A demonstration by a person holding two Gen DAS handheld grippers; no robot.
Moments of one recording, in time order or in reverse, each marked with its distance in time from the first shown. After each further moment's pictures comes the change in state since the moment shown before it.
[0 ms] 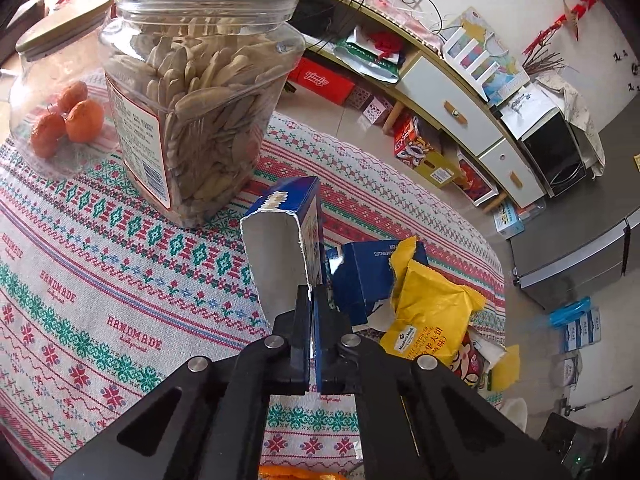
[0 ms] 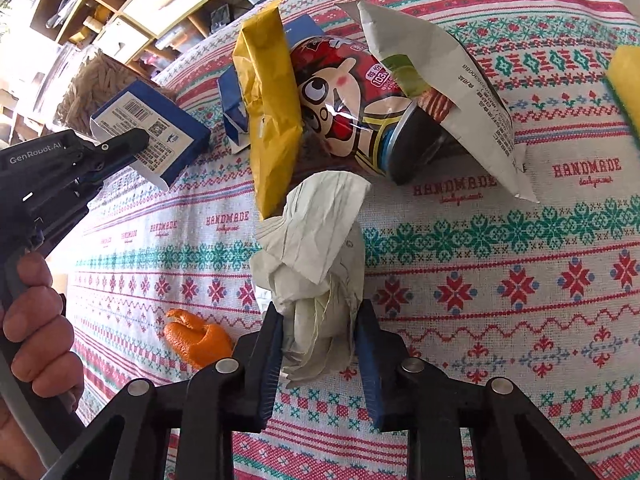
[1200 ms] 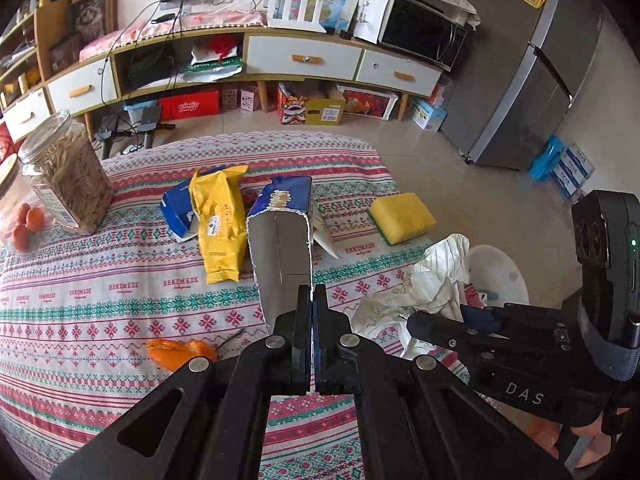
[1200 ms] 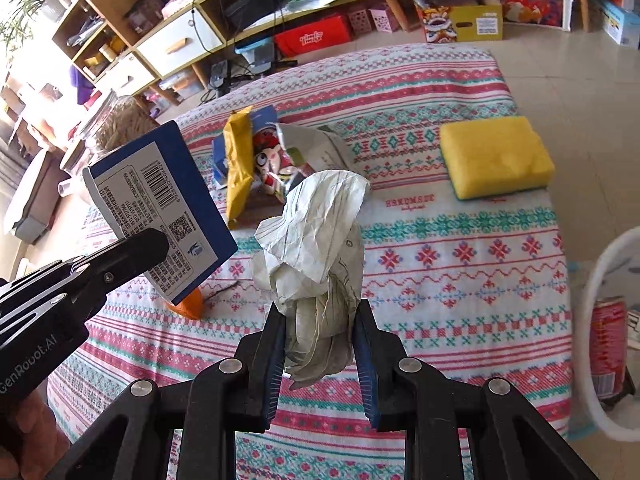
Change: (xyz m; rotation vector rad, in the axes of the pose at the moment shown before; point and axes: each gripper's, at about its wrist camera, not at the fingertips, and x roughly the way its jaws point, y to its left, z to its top) left arm -0.099 -0.155 -0.152 0.548 0.012 -0.068; right arm -0.128 -0.043 -0.048 -0.077 -0.180 -0.092
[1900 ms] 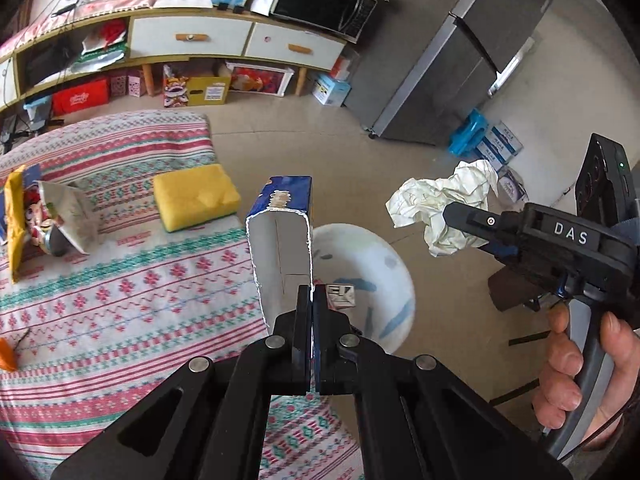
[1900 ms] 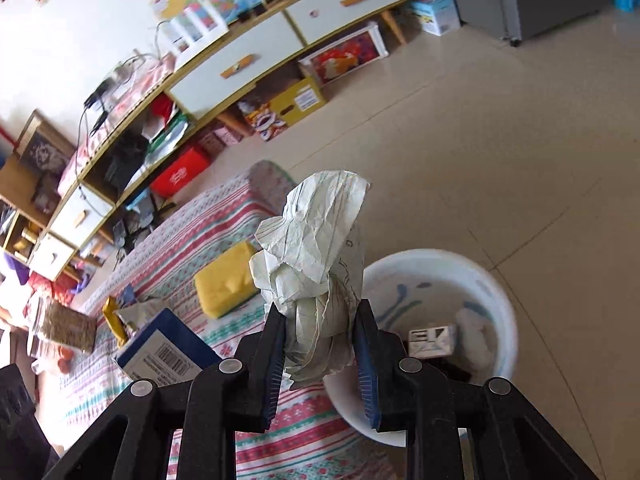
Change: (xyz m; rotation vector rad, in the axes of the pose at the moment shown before) left arm 0.057 -0.178 -0.009 0.074 0.072 -0.306; right arm -0.157 -0.191 -0.013 0.429 -0.283 -0.152
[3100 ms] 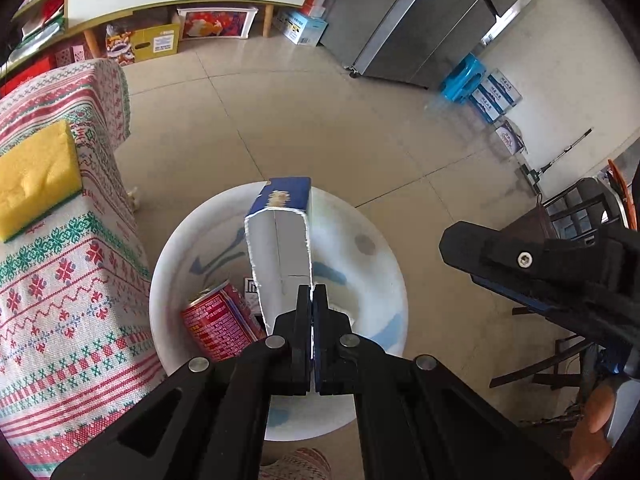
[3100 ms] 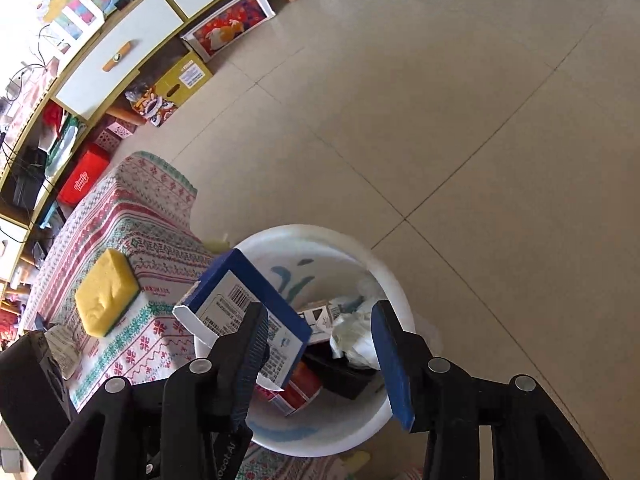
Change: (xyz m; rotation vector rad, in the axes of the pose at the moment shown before) left arm 0.153 -0.053 0.020 0.044 0.189 -0.017; right arm 0.027 -0.072 0.010 0.158 0.116 -0.231
